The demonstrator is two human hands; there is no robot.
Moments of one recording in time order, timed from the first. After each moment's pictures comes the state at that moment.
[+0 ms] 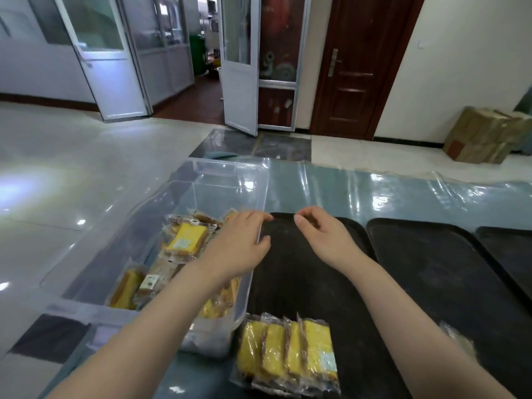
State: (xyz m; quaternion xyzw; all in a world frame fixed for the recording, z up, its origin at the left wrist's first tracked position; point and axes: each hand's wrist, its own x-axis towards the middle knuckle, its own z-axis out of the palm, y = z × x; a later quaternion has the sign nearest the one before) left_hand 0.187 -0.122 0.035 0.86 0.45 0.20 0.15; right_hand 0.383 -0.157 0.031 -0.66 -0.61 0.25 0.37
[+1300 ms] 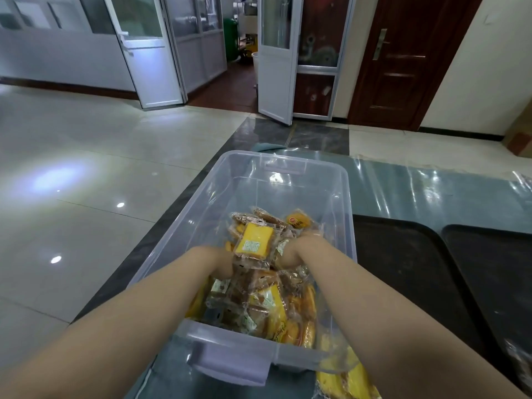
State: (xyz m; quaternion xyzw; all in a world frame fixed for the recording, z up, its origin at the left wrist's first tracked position) left_hand 0.006 0.005 -0.059 0.76 0.54 -0.31 0.17; right_hand 0.194 -0.007 -0.036 -0.64 -0.68 0.19 -0.30
